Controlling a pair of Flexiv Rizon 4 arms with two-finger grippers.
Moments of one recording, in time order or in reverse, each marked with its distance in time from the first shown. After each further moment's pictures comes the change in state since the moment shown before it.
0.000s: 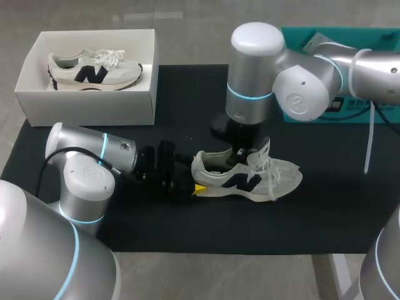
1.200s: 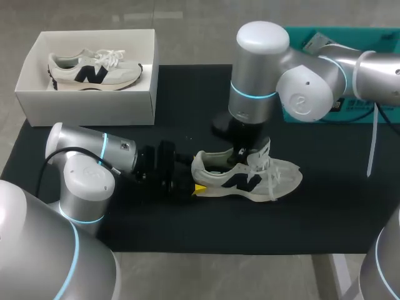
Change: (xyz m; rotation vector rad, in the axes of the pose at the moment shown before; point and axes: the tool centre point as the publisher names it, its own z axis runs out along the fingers) left arm 0.000 0.000 0.000 0.000 0.000 0.000; right arm 0.003 -0.002 -0.003 -0.020 0.020 0.015
